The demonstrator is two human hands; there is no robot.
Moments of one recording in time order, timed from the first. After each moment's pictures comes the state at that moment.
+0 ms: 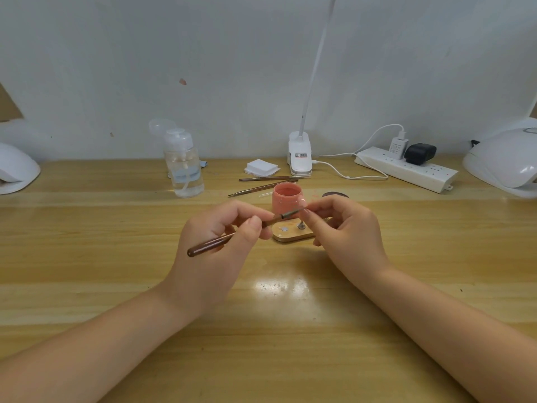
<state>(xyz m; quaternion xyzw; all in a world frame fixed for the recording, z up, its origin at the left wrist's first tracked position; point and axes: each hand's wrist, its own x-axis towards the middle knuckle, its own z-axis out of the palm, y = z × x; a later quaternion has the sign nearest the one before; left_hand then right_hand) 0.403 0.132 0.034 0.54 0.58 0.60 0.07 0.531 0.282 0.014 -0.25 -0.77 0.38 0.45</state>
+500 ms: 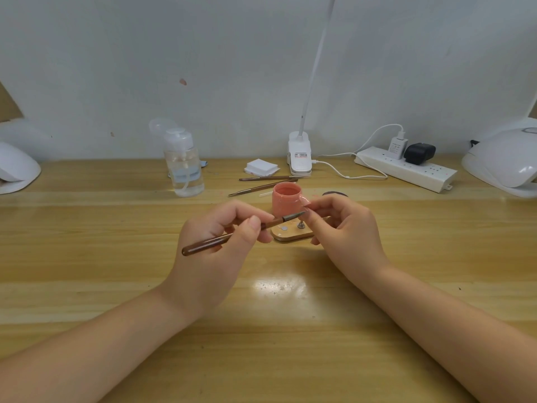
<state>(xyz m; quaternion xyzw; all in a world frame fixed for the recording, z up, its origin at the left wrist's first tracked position) 0.404 0.131 0.033 0.54 0.56 0.62 0.06 0.532 0.282 0.012 -0.24 -0.76 0.41 0.45</state>
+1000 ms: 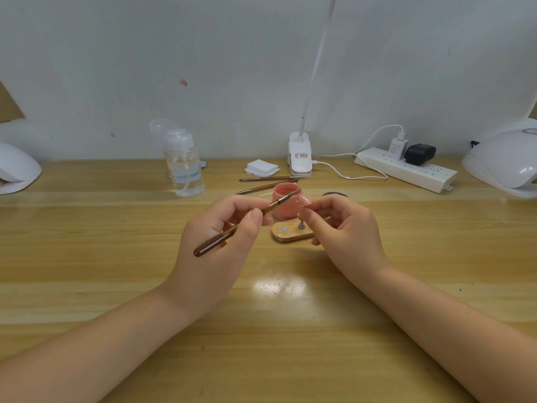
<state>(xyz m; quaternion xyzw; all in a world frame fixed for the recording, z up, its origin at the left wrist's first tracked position) 0.405 0.134 0.034 0.52 0.57 0.63 0.07 0.531 0.282 0.013 -0.25 -0.76 0.41 0.44</state>
